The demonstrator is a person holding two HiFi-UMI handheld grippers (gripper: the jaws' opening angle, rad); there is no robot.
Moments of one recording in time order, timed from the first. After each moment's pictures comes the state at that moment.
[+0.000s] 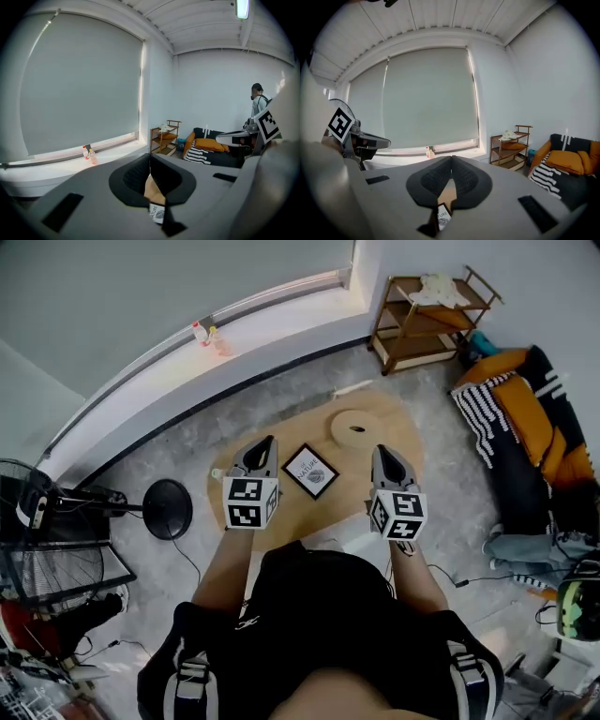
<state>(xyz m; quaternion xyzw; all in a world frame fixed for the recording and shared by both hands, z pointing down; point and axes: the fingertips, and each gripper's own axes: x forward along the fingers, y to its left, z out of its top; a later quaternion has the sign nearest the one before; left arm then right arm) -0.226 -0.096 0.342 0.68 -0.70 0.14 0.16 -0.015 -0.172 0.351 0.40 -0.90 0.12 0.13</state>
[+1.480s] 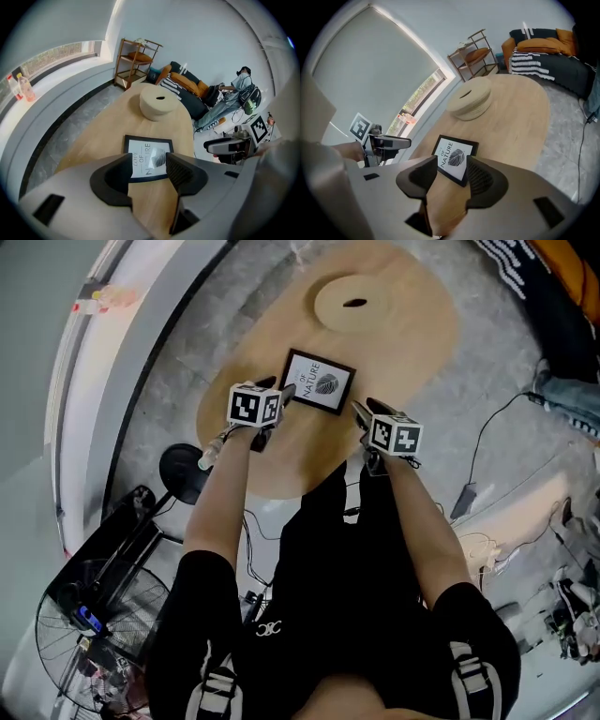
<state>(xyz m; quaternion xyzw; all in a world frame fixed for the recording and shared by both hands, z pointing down) -0.245 -0.195 0.811 0.72 -0.36 0.37 0.46 -0.065 -0.151 0.814 0.42 -0.70 0.54 0.23</state>
